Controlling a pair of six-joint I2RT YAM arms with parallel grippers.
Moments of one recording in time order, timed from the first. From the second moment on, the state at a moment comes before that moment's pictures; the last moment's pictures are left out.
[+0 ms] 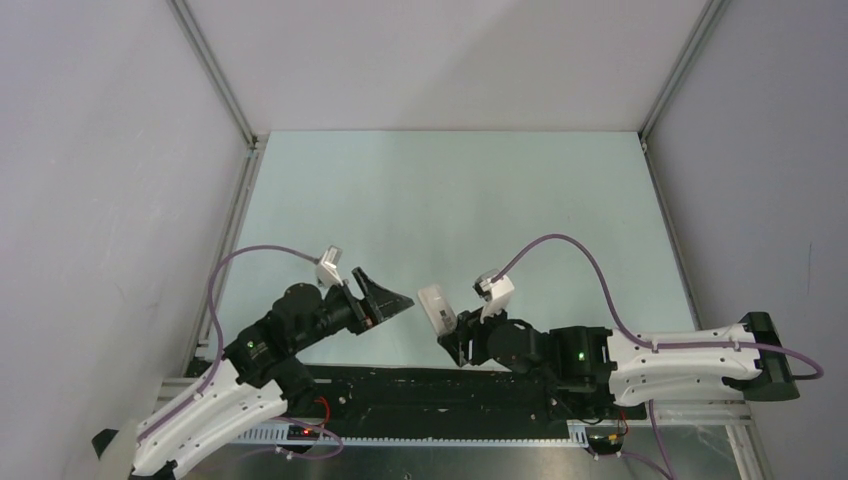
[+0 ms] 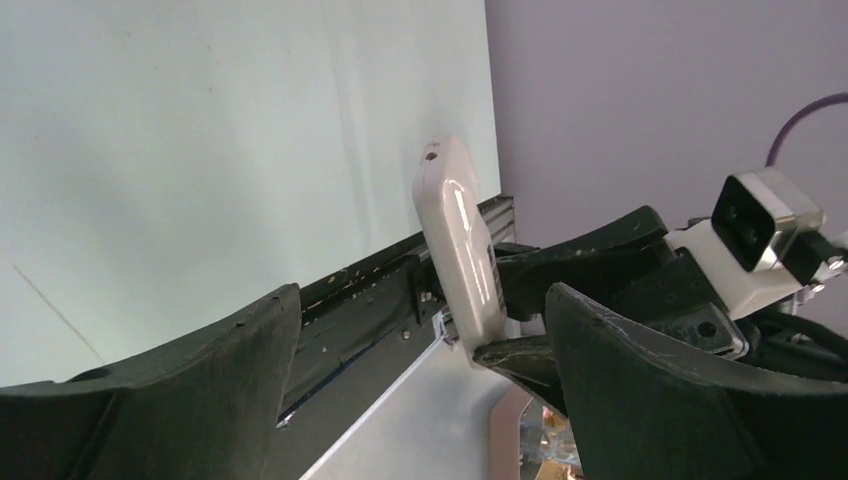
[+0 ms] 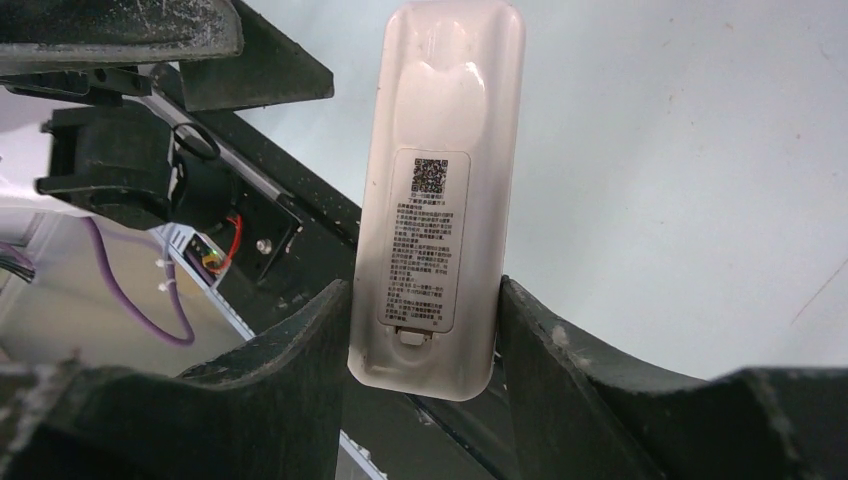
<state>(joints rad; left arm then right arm) -0.83 0.43 0.46 -0.37 0.08 -1.15 1.52 0.93 0.72 -0.32 0.59 0.80</state>
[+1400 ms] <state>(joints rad) -0.83 0.56 0.52 -0.26 0.06 -1.17 1.54 0.94 0.72 -0.08 0.57 0.73</state>
